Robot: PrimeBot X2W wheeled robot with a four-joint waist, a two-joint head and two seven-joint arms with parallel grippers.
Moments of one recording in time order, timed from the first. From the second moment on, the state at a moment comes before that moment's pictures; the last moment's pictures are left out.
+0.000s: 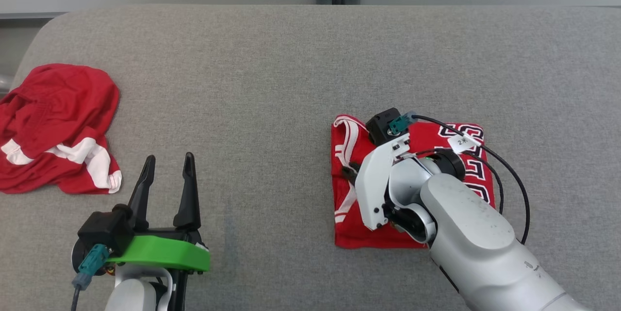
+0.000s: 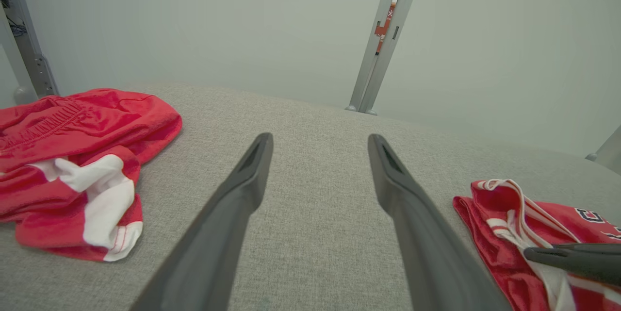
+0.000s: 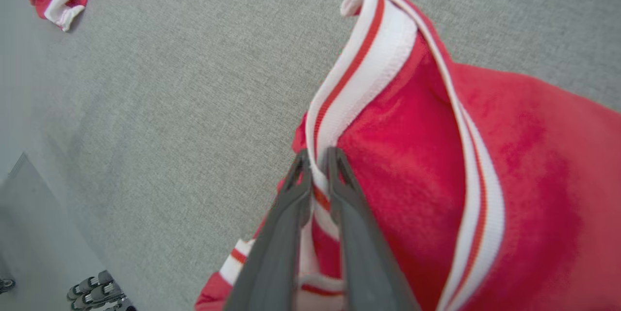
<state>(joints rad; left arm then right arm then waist) -0.14 0.05 -0.07 0.22 -0.33 -0.13 -0.26 -0.62 -0.05 0.54 0.59 0.48 0.13 0.49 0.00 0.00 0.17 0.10</state>
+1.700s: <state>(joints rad) -0.11 0.05 -0.06 0.22 -0.30 -0.13 -0.26 -0.30 -0.06 0.34 0.61 0.22 0.13 -0.16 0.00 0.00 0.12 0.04</state>
